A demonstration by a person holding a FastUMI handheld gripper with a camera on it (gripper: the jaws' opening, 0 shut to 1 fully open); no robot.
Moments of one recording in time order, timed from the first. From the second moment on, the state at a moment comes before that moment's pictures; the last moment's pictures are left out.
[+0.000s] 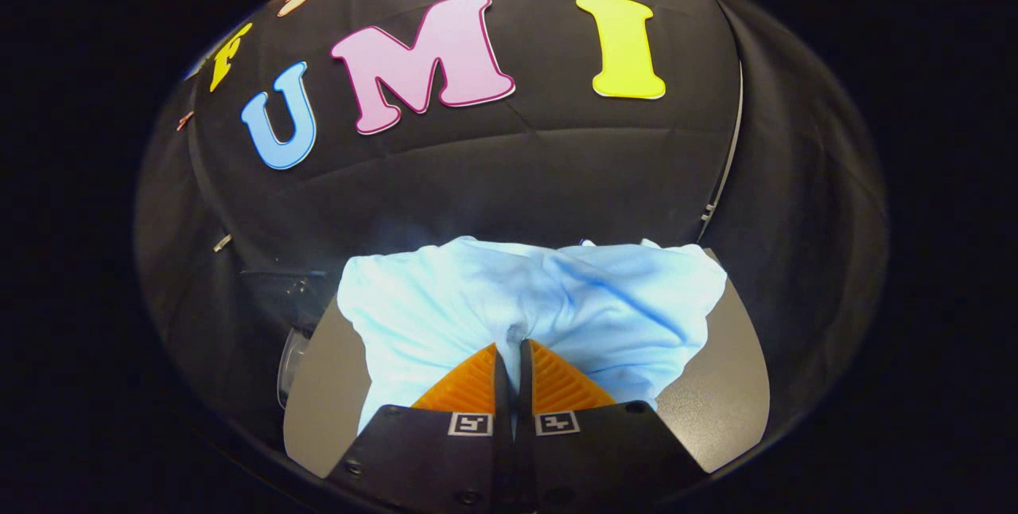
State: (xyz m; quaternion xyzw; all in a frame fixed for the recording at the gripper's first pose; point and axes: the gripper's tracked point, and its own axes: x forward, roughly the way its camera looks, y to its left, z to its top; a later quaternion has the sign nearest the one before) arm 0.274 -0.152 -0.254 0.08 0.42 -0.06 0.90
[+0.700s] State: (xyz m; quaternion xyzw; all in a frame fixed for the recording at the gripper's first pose) arm 0.248 0.032 -0.133 0.07 0.32 0.07 0.94
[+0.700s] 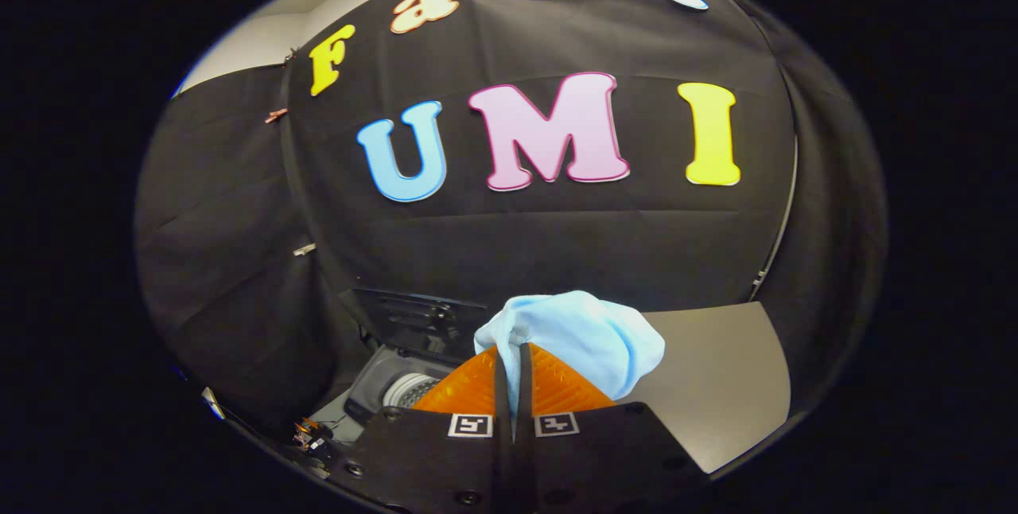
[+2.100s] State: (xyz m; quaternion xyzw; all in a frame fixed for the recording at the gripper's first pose) arm 0.283 0.296 -0.364 0.03 0.45 0.17 0.88
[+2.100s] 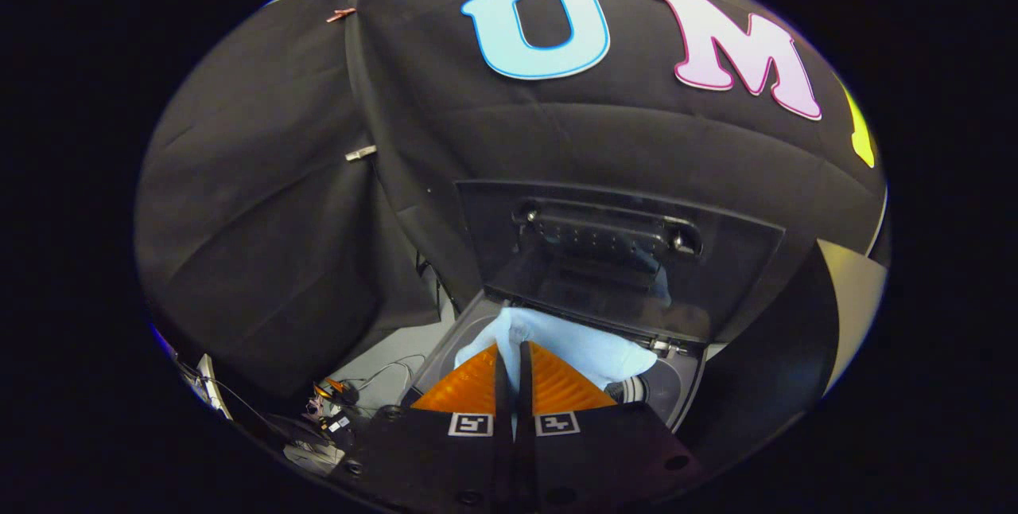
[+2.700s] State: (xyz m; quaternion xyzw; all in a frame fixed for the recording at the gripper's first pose) arm 0.292 0.268 -0.394 0.02 0.47 0.14 0.87
